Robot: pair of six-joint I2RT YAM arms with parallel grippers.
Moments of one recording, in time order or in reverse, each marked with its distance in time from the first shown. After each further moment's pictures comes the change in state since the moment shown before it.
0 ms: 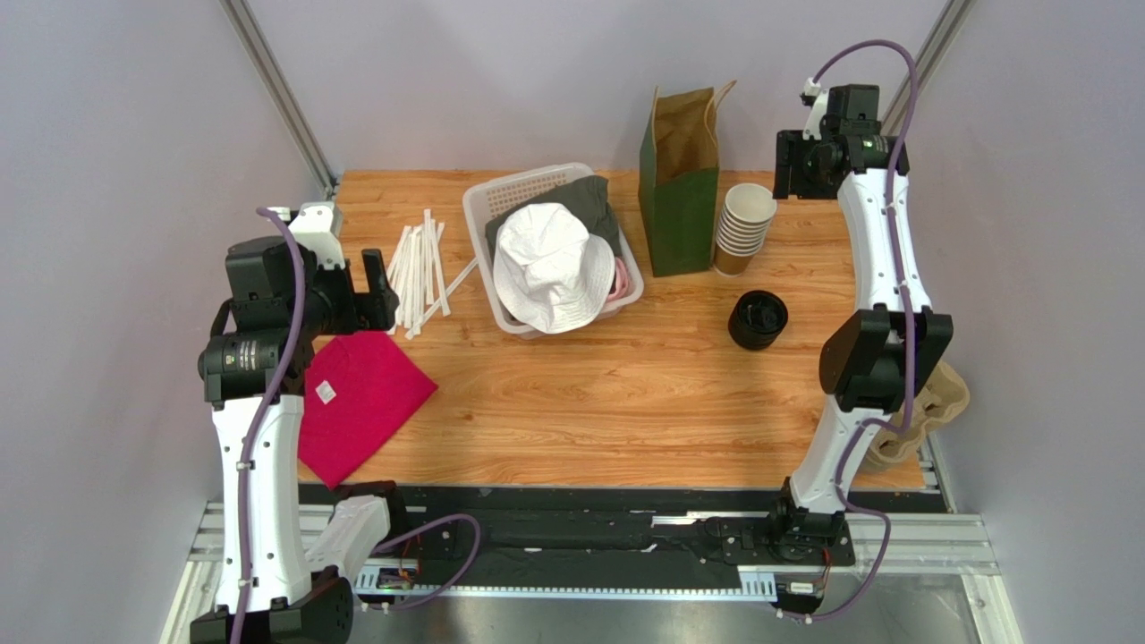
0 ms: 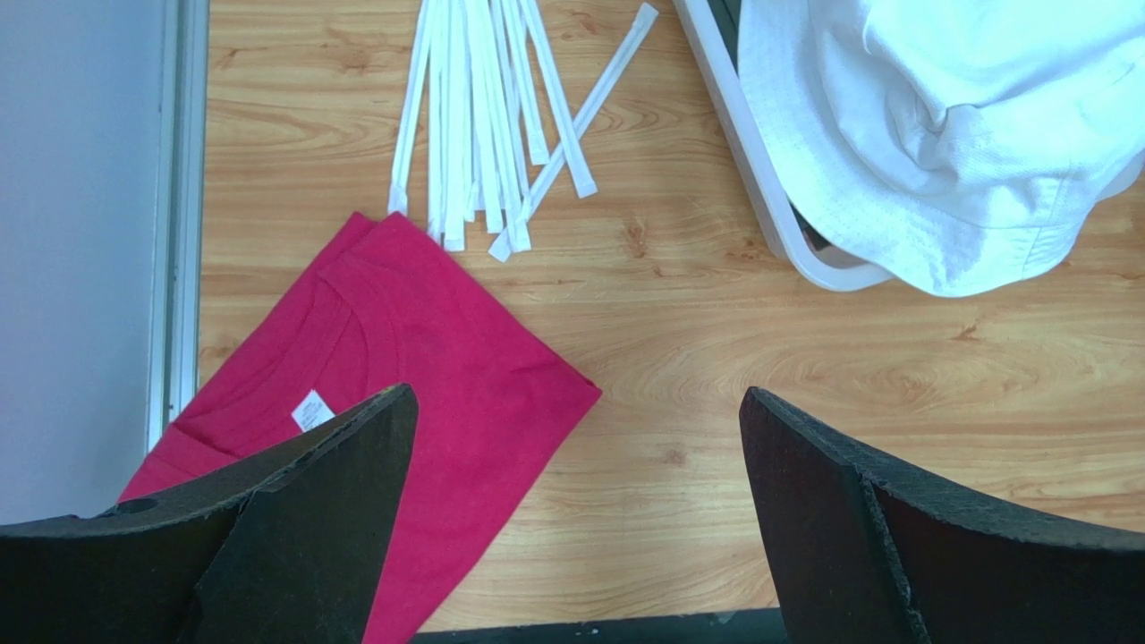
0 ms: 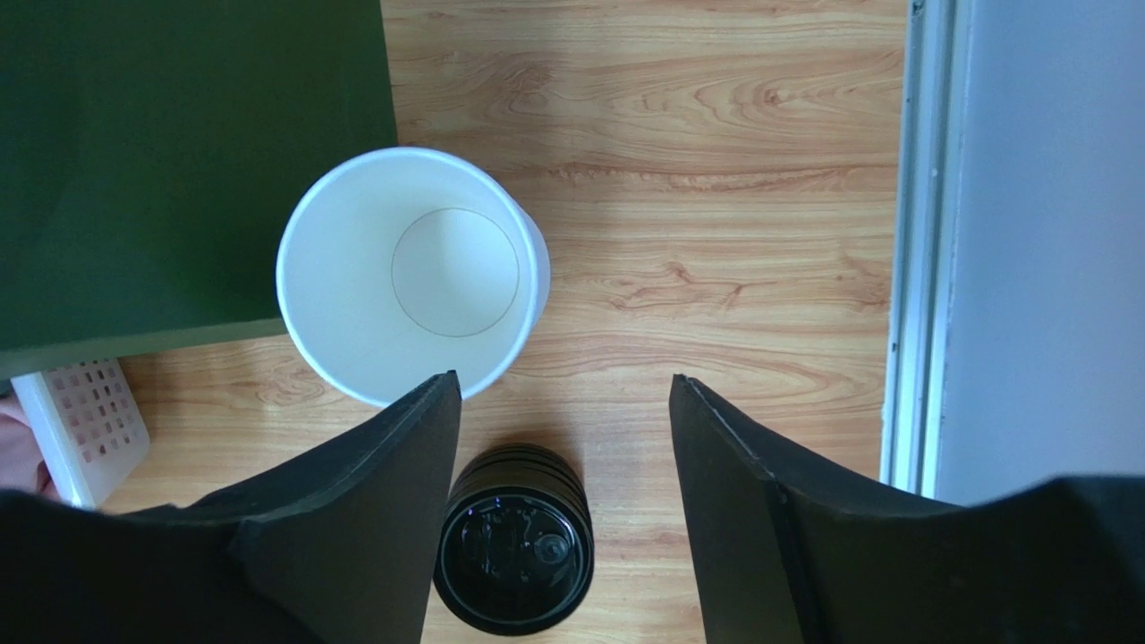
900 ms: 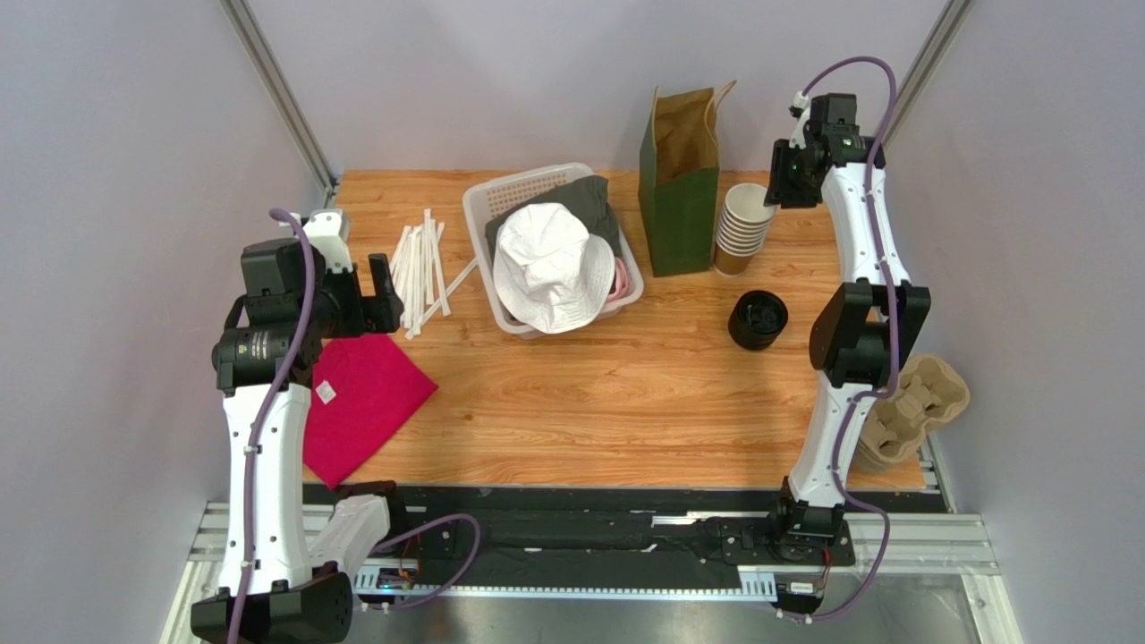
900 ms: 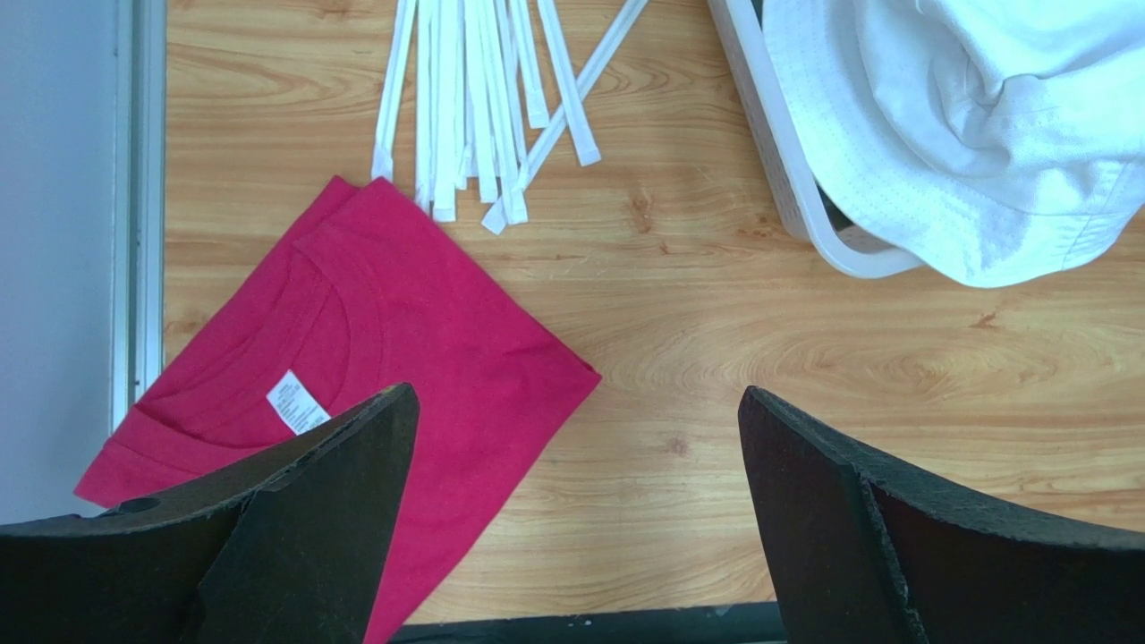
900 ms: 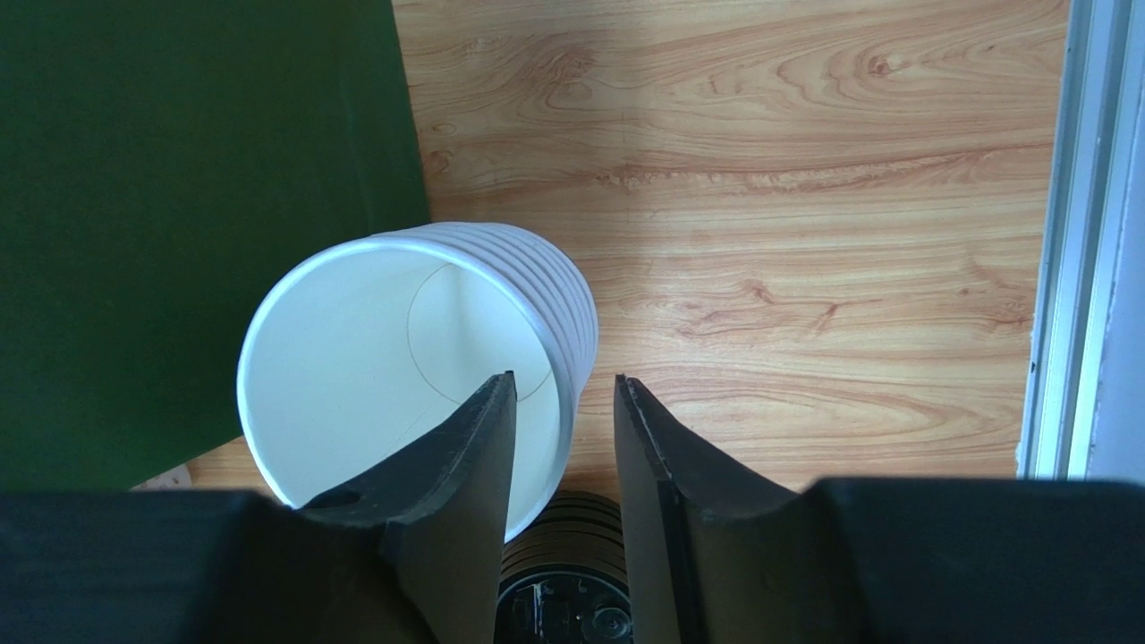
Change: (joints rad) left arm 0.000 0.020 -0.076 0.031 -0.006 -0.013; right arm -0.003 0.187 0.091 0.000 -0.053 0.105
